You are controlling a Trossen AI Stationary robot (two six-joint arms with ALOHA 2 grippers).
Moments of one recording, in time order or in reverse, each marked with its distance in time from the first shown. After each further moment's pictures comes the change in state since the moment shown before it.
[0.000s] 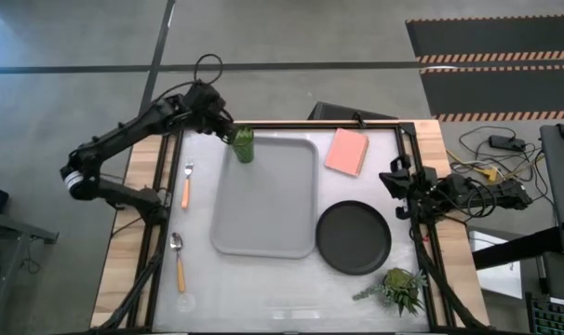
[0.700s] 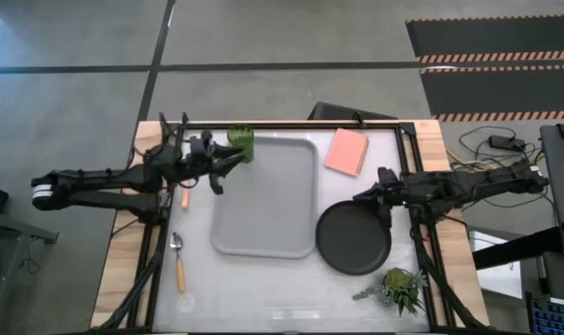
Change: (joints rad) left arm -0.434 -0.468 -0.764 1.256 0.001 0.123; right arm 0.055 0.581 0.519 -0.957 -0.020 0.408
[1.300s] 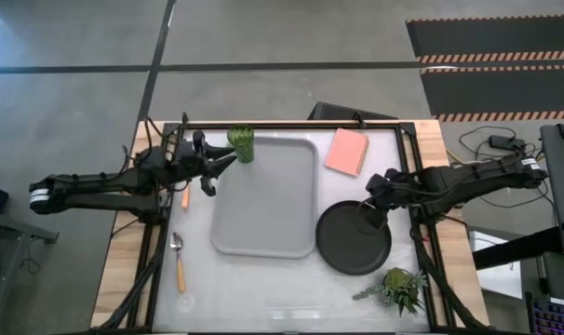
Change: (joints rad) left arm 0.000 -0.084 -0.045 0.010 0.000 0.051; right arm 0.000 0.231 0.213 -0.584 0.045 0.080
